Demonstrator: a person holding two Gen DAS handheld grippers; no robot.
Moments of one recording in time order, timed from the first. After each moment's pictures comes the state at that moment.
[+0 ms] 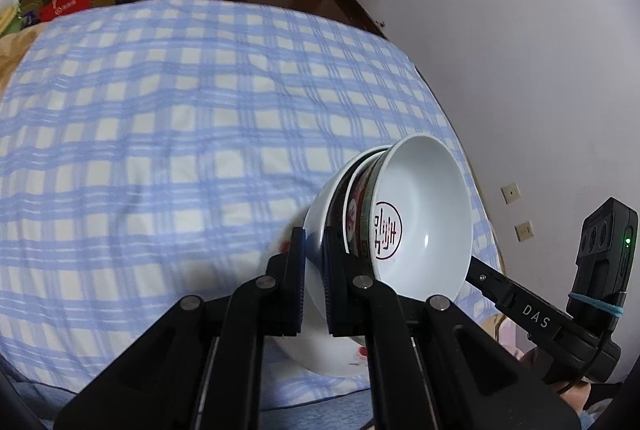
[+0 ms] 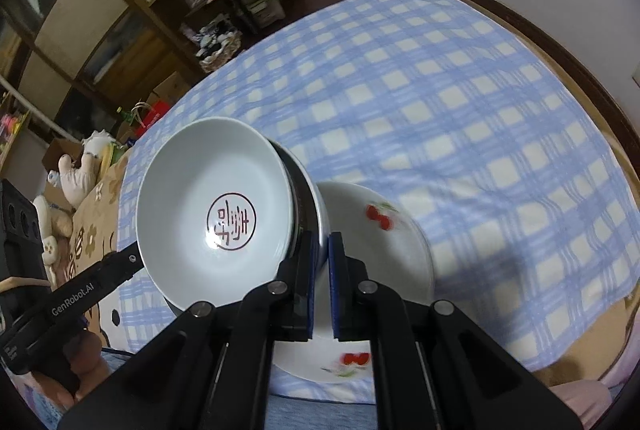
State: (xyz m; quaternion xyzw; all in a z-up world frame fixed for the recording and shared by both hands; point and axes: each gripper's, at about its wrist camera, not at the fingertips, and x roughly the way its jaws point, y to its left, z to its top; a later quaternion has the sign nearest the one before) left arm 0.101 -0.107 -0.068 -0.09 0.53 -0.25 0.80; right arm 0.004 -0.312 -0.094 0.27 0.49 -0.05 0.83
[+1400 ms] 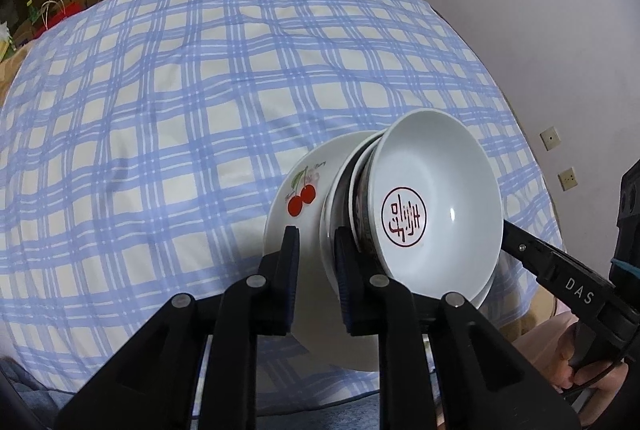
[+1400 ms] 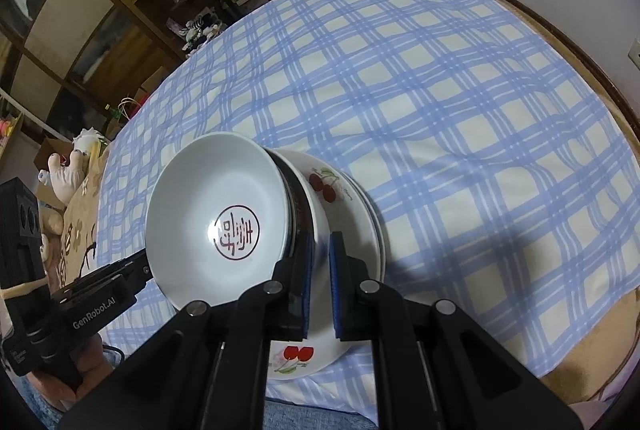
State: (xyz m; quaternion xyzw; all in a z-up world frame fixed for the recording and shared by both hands) left arm 0.103 -0.136 -0.106 0.01 0.56 -0.23 0.79; right arm -0.013 -0.329 -0.140 0.27 0.49 -0.06 0.82
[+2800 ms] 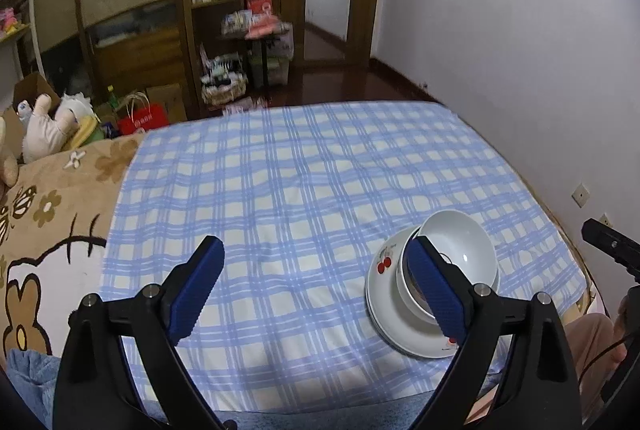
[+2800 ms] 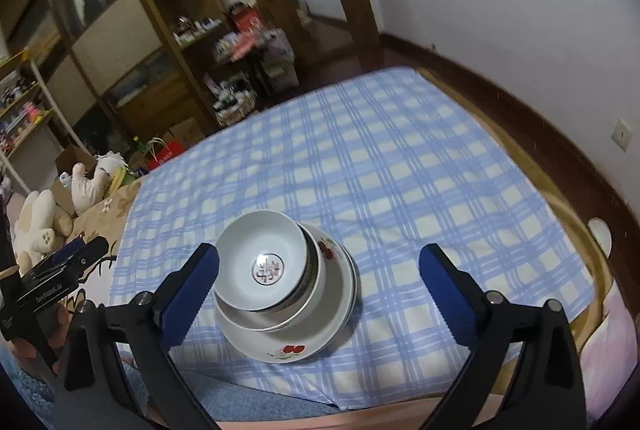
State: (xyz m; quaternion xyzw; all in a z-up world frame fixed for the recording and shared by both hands) left arm 0.028 -0.043 0.012 0.03 0.36 -0.15 0.92; right arm -0.094 -0.329 -0.024 0.18 0.35 -0.06 0.92
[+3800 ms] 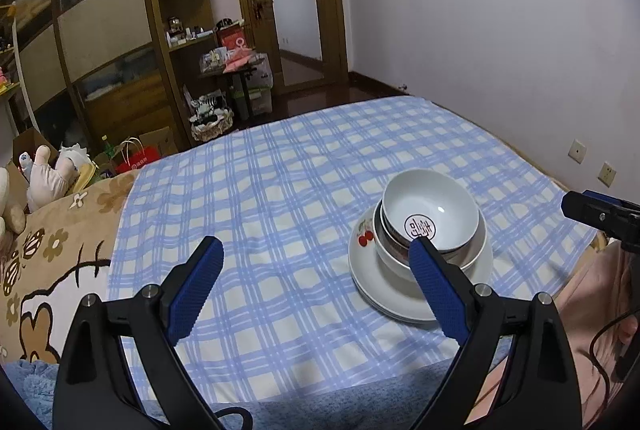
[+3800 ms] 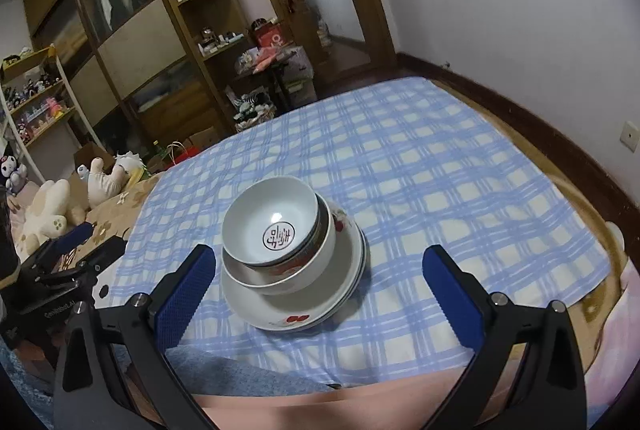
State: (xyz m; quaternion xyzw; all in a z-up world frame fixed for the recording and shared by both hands) left arm -0.034 -0.073 -0.019 0.11 0.30 -0.18 0.93; right arm -0.138 -0.313 -0.063 0.19 0.33 -0.04 0.92
